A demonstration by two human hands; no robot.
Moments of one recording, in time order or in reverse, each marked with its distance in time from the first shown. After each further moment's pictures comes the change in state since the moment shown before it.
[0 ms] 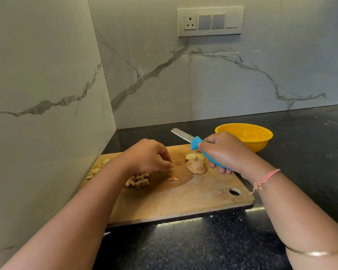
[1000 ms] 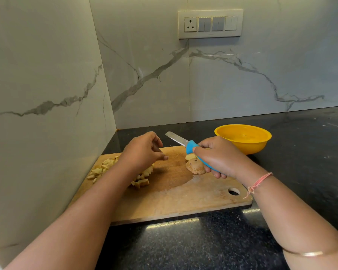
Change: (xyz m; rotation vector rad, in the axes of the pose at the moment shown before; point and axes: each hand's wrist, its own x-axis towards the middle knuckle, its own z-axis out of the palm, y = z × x) left_hand 0.008 -0.006 0.009 -0.176 0.284 -0.136; right_hand 0.001 0.004 0.011 -0.024 -0.013 -0.039
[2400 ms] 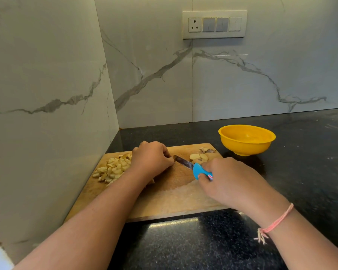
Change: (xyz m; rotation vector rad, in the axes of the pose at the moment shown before) left_hand 0.013 -0.012 0.027 0.277 0.053 -0.055; right_hand -0.044 -0.007 0.015 -0.597 0.064 -0.152
